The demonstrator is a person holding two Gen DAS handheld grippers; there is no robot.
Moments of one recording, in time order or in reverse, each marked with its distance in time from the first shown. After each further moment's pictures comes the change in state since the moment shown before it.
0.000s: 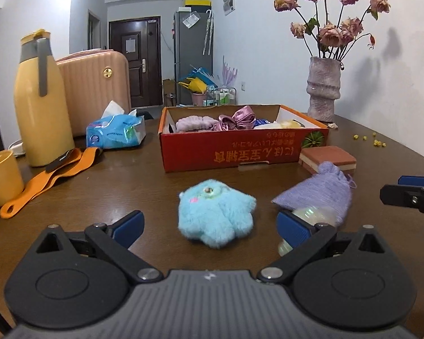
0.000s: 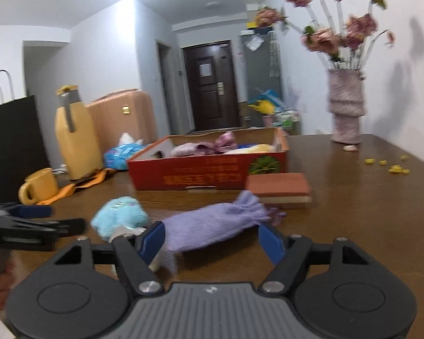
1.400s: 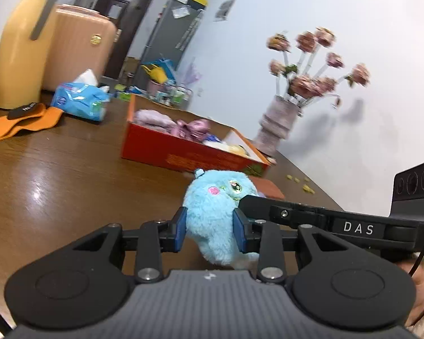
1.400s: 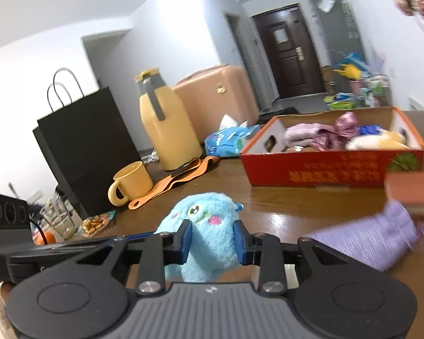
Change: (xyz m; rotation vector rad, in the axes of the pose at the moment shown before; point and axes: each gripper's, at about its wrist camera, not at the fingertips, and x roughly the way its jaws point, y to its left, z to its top) left arm -0.048 0.043 0.003 -0.312 0.008 -0.356; right arm 0.032 0.073 0.039 0.069 0.131 0.333
